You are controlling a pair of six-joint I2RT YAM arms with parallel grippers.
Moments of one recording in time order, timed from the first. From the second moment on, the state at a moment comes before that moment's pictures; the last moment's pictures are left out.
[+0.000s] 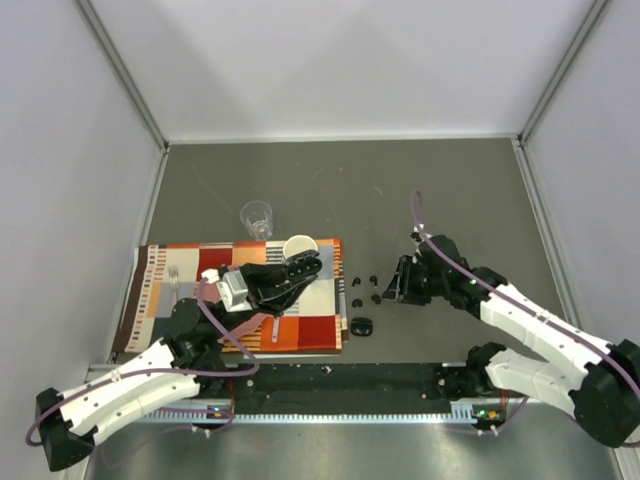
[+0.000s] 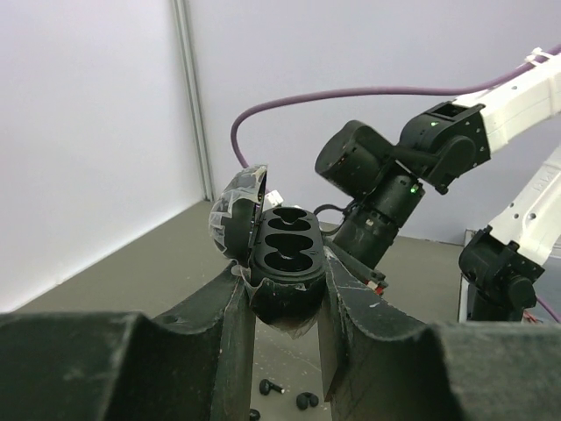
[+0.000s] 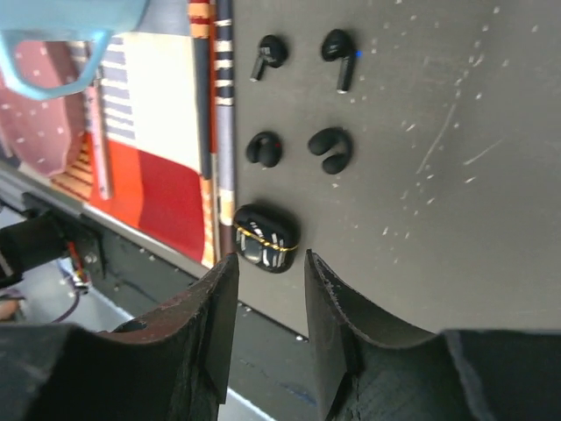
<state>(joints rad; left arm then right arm) -0.95 0.47 0.31 0.62 0.17 -0.03 0.62 0.96 0.60 -0.46 -0.21 0.75</state>
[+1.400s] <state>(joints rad) -0.95 0.48 0.31 0.60 0.23 -0.08 0.62 1.45 0.70 -0.30 -0.16 0.54</state>
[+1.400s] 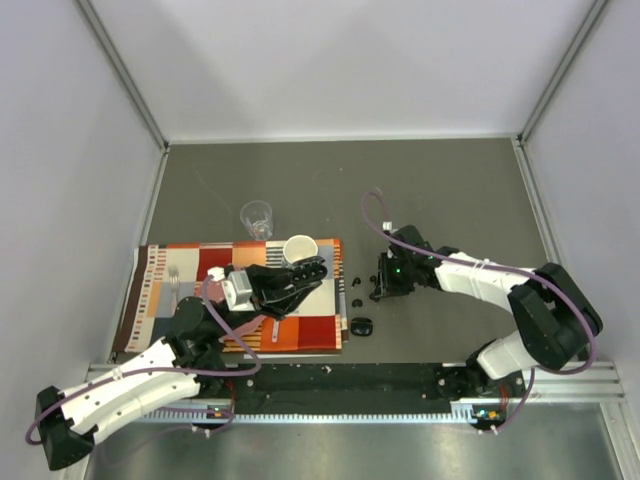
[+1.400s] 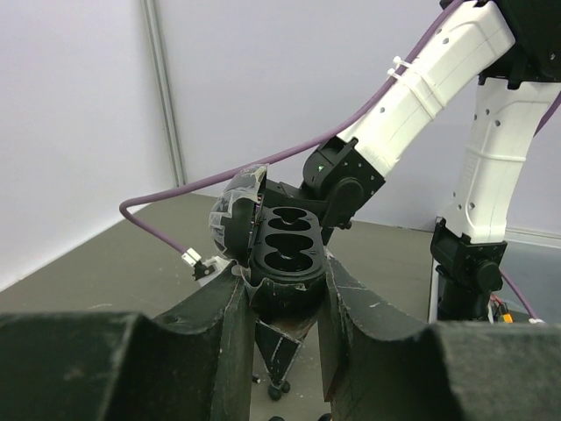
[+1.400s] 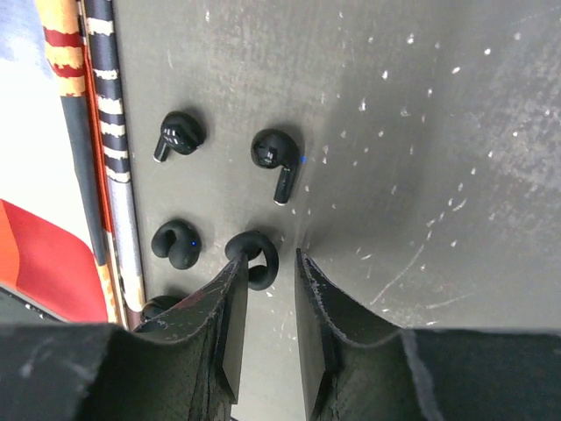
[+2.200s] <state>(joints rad) -0.95 0.48 0.30 0.59 0.22 -0.08 0.62 1.46 0.70 -0.23 -0.21 0.54</state>
